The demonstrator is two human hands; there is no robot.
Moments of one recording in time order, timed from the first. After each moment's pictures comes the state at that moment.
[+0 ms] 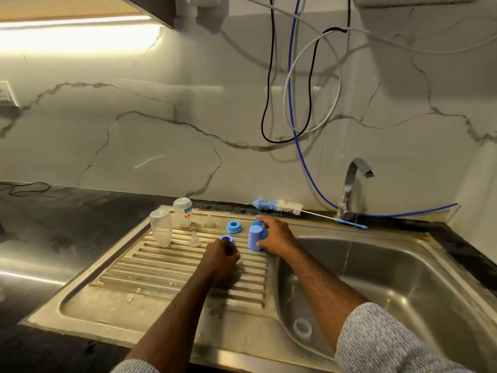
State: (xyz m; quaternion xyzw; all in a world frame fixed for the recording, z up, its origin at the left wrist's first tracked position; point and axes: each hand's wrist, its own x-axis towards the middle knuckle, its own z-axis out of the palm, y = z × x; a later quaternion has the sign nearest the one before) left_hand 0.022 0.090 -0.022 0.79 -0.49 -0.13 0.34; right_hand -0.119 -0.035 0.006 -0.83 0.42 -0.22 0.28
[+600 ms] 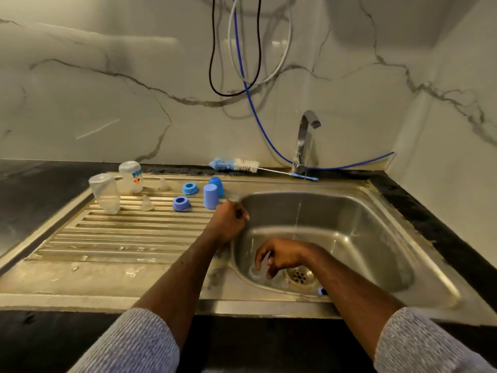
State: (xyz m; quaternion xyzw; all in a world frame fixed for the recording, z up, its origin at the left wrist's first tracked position) left_hand -0.086 0.051 -0.028 0.70 -0.61 -0.14 0.34; right_hand -0.278 -0.006 -0.063 -0.89 0.32 0.10 0.31
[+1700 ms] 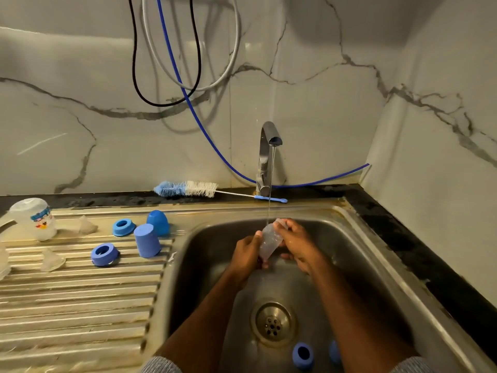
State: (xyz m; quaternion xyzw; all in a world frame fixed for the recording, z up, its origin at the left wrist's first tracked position) left_hand -0.201 -0.094 -0.100 0.55 -0.39 -0.53 0.51; right_hand -0.338 -0.145 -0.064 -0.54 0.55 -0.34 0.54
